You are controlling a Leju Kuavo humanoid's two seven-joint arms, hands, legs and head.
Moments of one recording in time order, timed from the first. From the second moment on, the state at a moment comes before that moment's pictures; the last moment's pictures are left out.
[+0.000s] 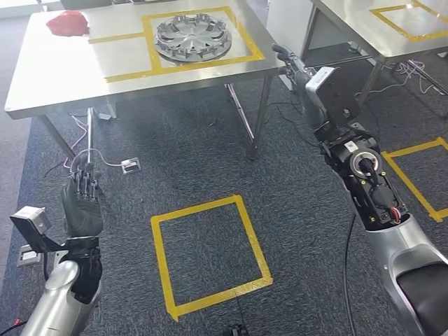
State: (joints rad) left arm -0.38 0.01 -0.40 -1.14 0.41 0.00 -0.55; right arm -0.57 -0.28 0.27 -1.62 -0.02 0.09 -0.07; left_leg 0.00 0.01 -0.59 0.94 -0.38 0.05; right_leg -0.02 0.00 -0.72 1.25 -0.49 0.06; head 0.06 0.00
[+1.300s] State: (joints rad) left arm -0.38 0.01 -0.40 -1.13 0.41 0.00 -0.57; right arm -0.56 -0.28 0.25 -1.61 0.03 0.08 -0.08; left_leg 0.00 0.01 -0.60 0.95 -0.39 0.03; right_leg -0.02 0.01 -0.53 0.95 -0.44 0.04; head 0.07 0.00
